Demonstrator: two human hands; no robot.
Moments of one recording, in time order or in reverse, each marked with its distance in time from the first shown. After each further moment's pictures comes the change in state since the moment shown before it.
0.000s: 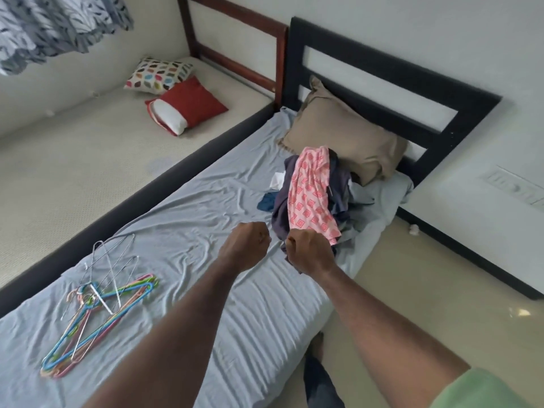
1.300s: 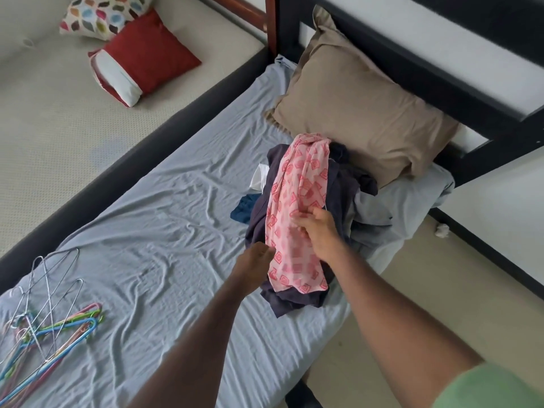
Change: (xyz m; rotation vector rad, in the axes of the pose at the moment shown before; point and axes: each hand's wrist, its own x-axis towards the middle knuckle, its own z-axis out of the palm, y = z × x) left_hand 0.260 0.032 0.155 -0.430 -0.289 -0.551; right_hand 0.261 0.245 0.104 1.152 -0.277 0.893
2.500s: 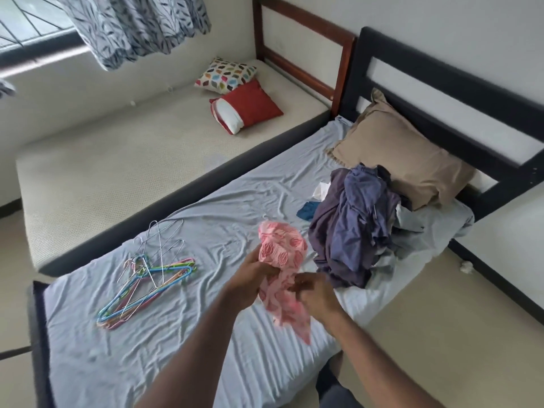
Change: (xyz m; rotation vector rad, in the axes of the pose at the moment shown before) left_hand -0.306 -0.144 -0.121 -0.883 -0.032 0.211; right_hand -0.383 0.109 0.138 -0.368 -0.303 -0.382
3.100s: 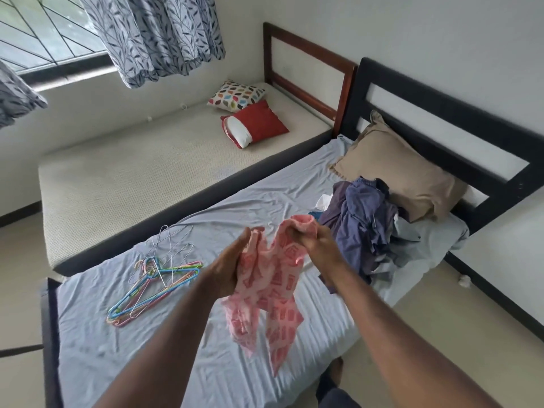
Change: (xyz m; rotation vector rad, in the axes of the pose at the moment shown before) left_hand -0.061 0.034 -0.050 -0.189 -0.171 -0.056; right_hand -0.018 -0.100 -0.007 0.219 -0.002 -0.251
